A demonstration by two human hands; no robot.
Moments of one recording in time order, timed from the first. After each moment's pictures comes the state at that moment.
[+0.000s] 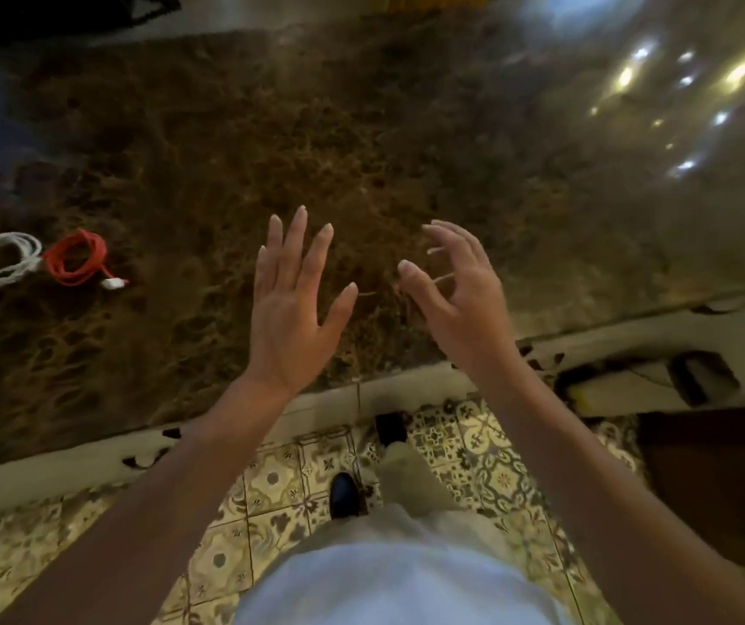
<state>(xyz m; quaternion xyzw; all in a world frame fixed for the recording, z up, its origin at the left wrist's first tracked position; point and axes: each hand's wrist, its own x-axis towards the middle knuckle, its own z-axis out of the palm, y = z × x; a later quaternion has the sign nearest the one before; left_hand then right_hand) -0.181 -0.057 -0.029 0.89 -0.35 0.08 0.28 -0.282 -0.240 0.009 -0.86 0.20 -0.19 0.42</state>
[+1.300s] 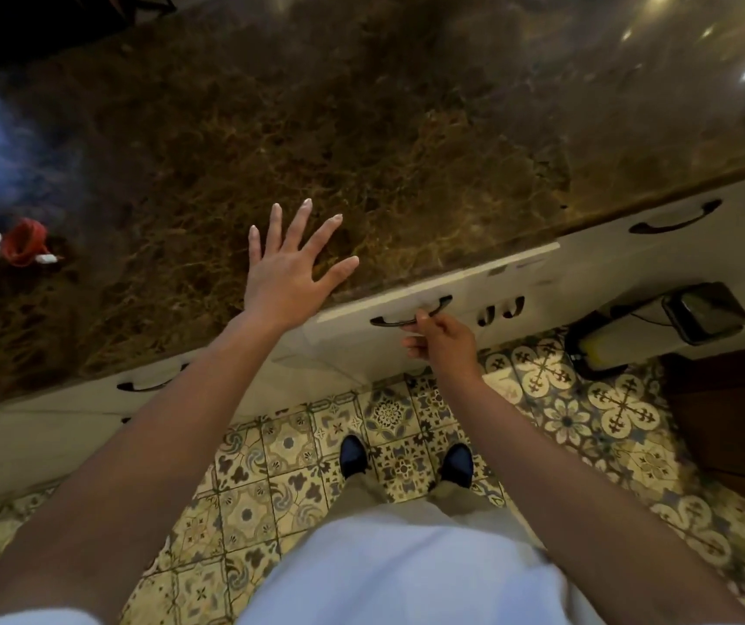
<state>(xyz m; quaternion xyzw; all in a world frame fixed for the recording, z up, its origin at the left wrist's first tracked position) -0.241 -0.157 -0.044 0.94 -0.34 -0.09 0.04 -0.422 -0.304 -0.132 -0.45 0.45 -0.07 0.77</state>
